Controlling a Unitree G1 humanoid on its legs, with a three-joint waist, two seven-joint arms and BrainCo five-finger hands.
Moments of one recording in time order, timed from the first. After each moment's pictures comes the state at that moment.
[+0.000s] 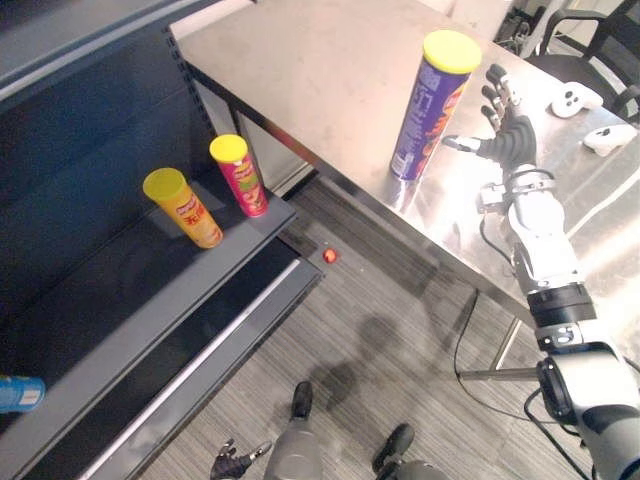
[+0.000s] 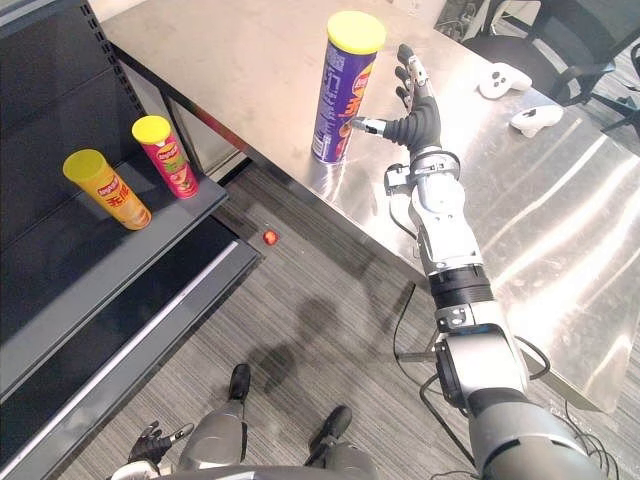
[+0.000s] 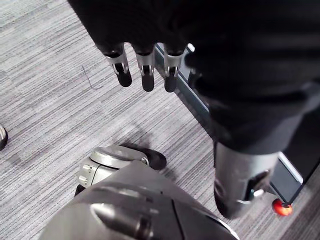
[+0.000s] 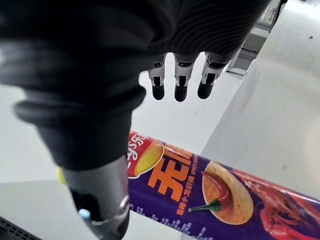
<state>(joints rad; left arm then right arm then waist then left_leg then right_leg) 0.15 0.10 0.32 0.98 0.02 -0.10 0.08 -0.86 -0.41 0.05 0.45 0.15 -0.13 -0.08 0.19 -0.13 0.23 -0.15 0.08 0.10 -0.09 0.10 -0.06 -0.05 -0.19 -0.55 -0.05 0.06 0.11</state>
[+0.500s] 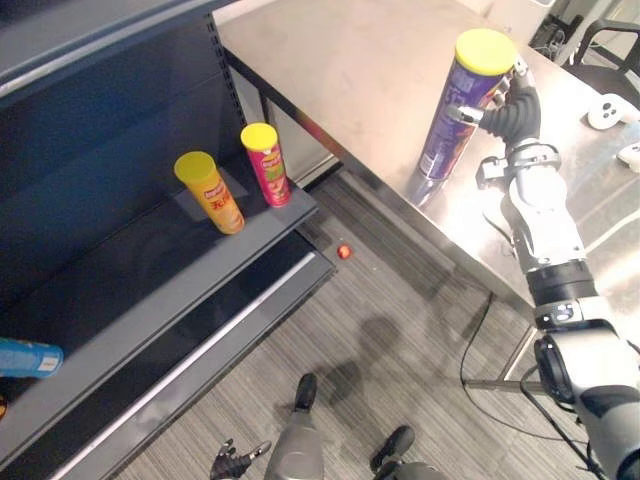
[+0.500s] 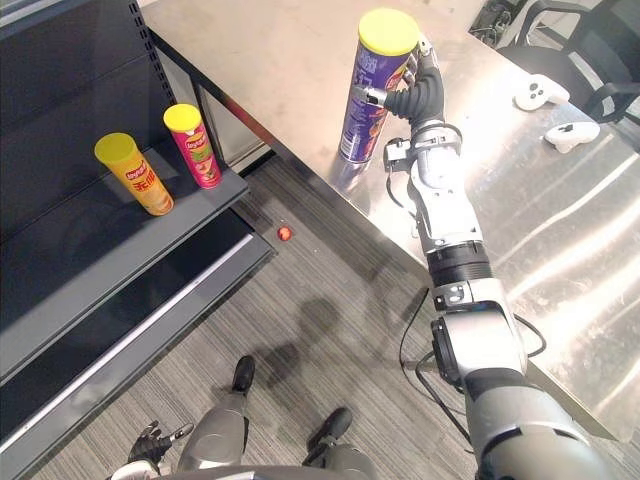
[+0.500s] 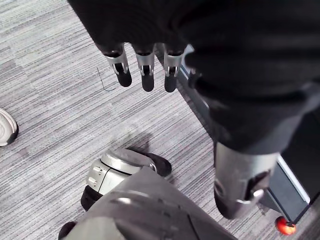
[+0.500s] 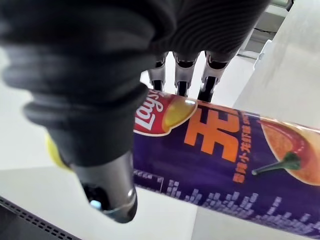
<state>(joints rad) 0.15 0.10 0.32 0.98 0.02 -0.10 0.08 -0.97 -0.41 0.05 0.53 0.15 -0.11 -0.12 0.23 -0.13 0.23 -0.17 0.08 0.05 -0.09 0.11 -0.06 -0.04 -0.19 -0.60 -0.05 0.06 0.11</state>
